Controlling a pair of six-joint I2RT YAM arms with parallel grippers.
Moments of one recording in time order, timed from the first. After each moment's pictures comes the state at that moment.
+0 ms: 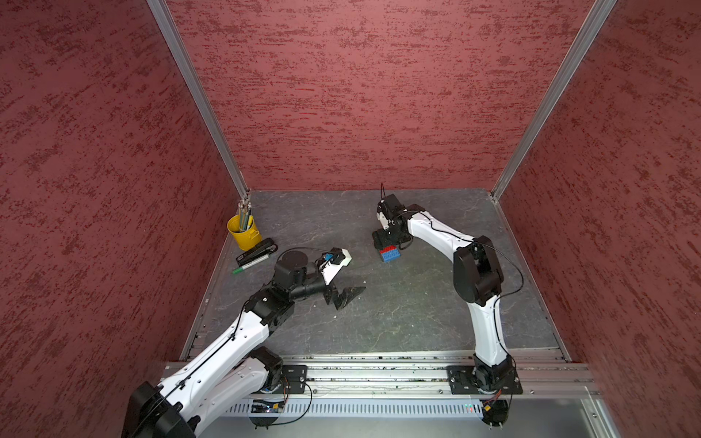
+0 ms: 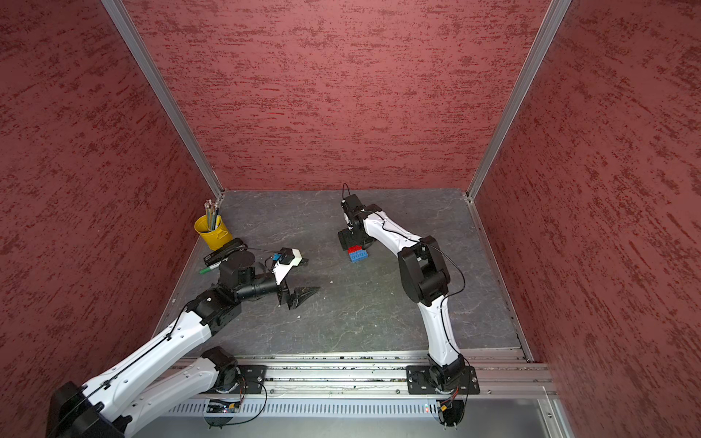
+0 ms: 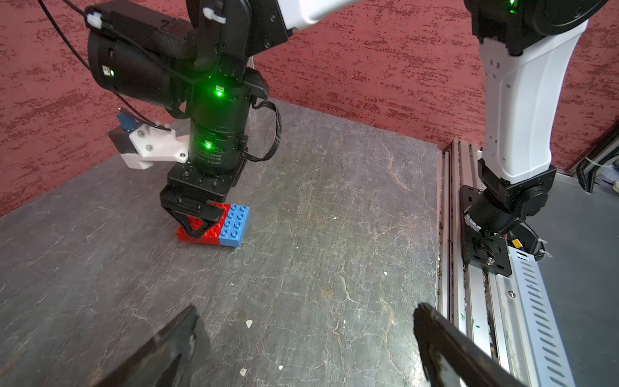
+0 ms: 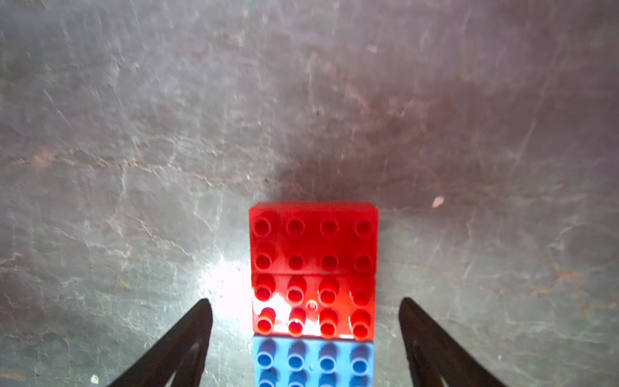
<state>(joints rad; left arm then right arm) -0.54 0.87 0.60 -0.09 0.56 0.14 0.51 2.18 1.85 -0.85 0.00 0.17</state>
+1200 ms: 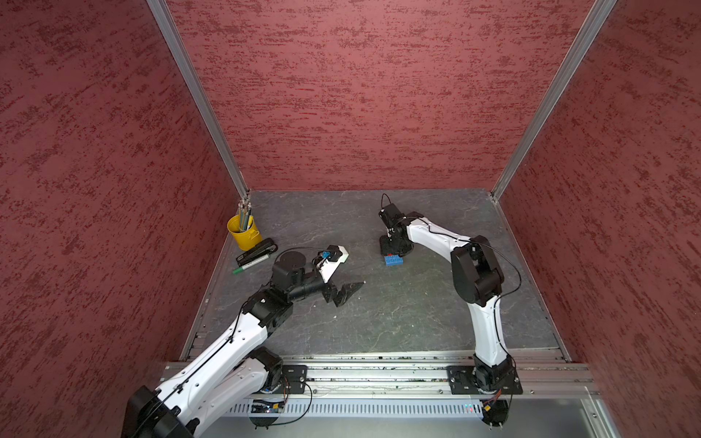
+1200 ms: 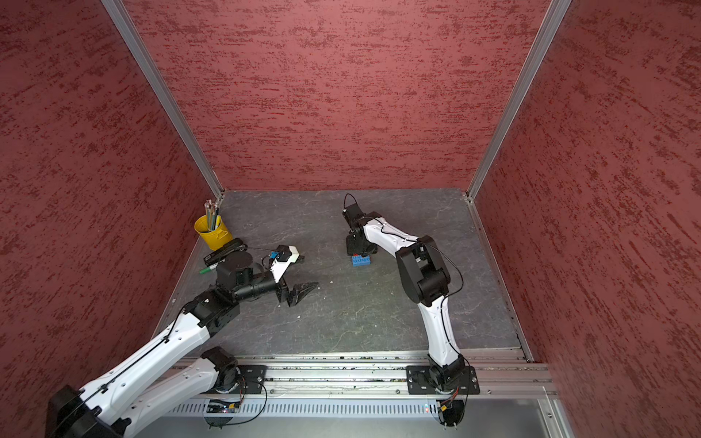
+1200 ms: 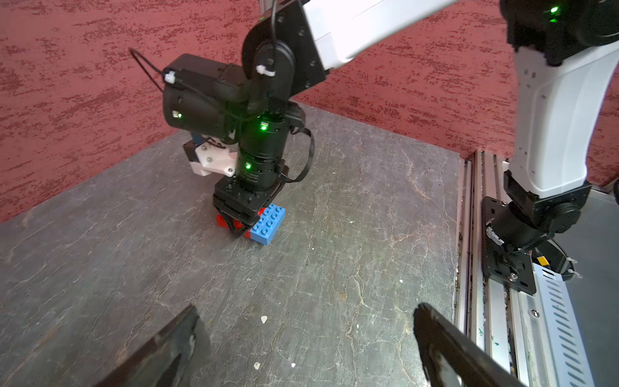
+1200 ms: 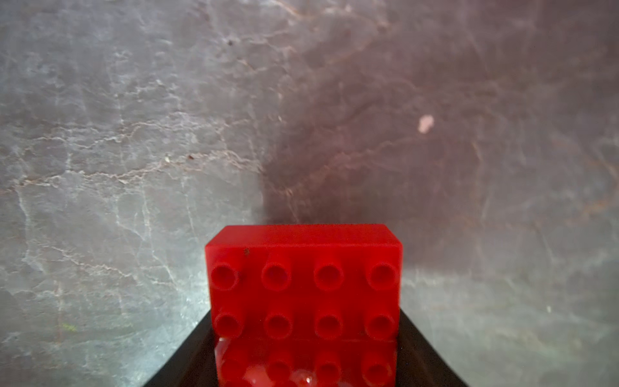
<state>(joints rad) -0.53 0.85 0.60 -0.09 0.48 0.10 0.53 2.14 1.69 -0.82 0.04 0.46</state>
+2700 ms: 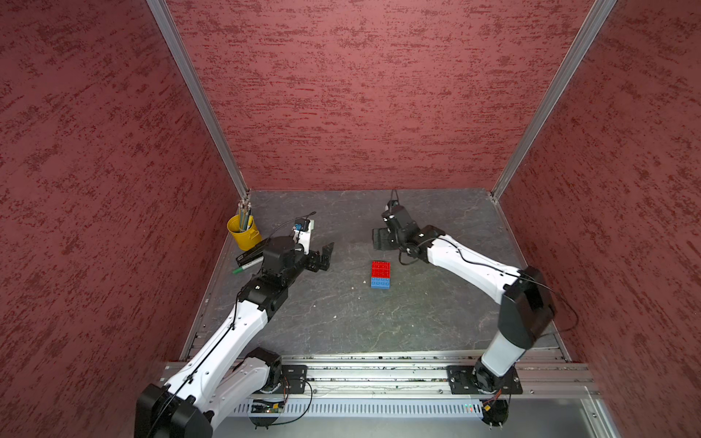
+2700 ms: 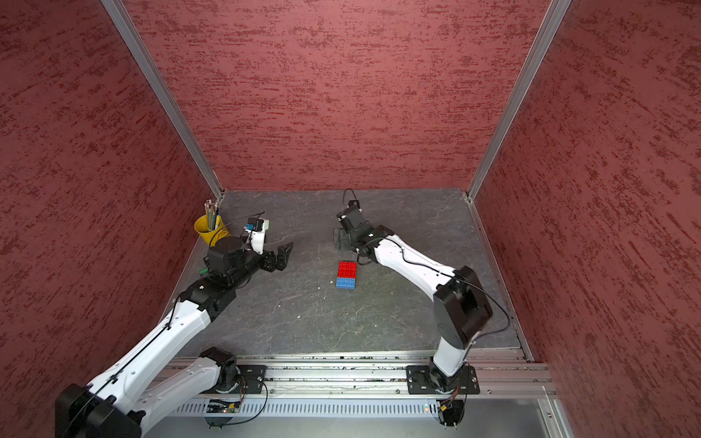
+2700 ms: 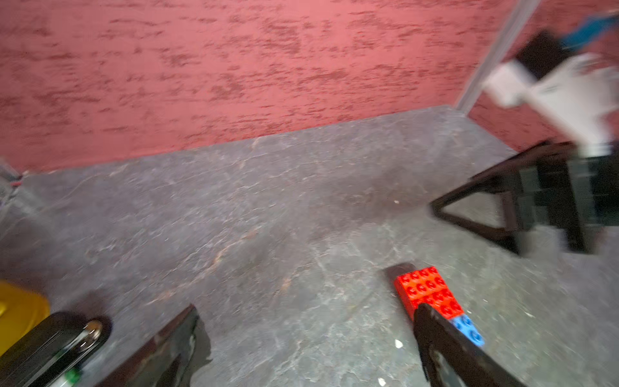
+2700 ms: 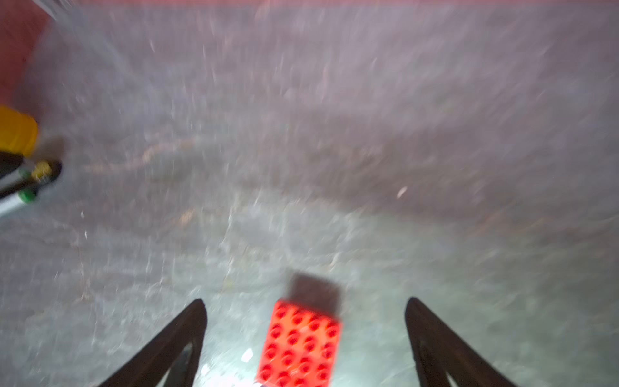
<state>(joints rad) -0.28 0.98 0.70 -0.11 0.04 -0.10 0.61 1.62 1.27 -0.38 0.23 0.37</state>
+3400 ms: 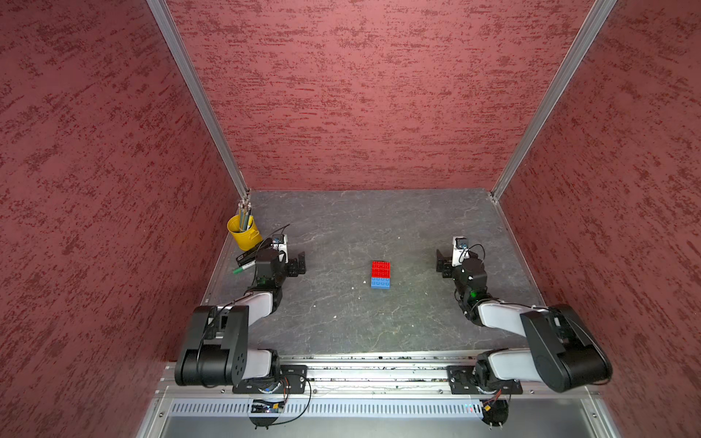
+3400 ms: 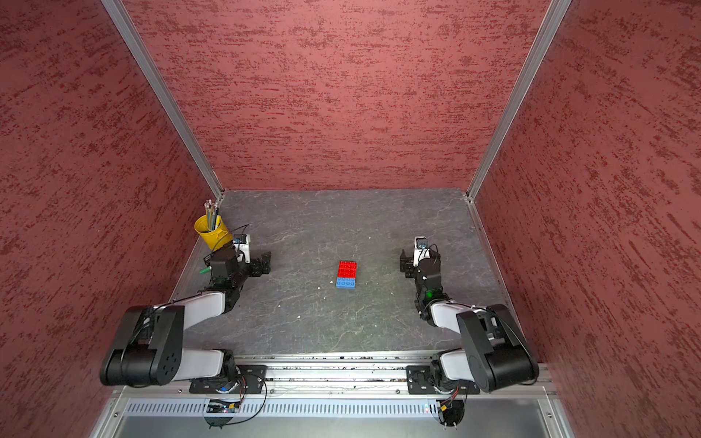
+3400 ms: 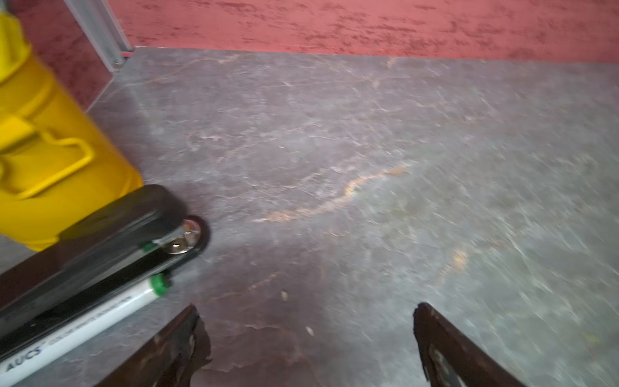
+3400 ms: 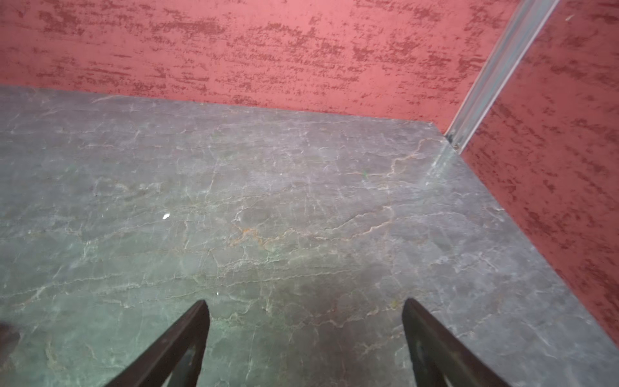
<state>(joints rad) 0.05 1.41 0.39 0.57 0.09 -0.05 0.19 1.40 0.30 0.81 0.19 -0.02</state>
